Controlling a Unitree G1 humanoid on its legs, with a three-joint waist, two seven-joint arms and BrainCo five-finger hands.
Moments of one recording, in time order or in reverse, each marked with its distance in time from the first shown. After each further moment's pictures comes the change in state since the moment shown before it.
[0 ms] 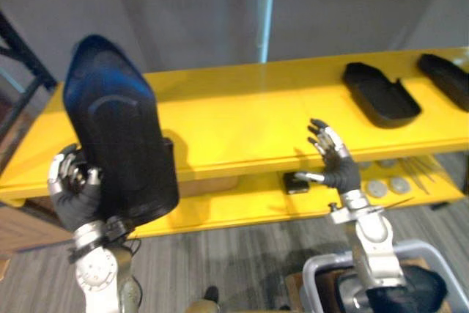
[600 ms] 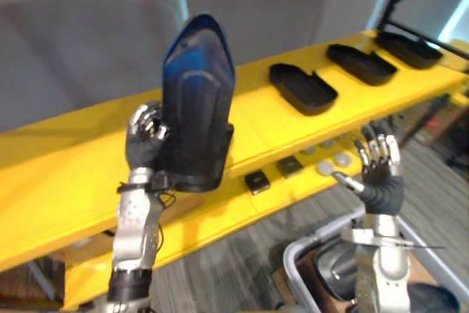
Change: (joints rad) left arm -0.475 0.131 -0.087 0.433 -0.101 0.271 0.042; right arm 0.294 0.198 -0.037 -0.349 0.011 -0.004 -0.047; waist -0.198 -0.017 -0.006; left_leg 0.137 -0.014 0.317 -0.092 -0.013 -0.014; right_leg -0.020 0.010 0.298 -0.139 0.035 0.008
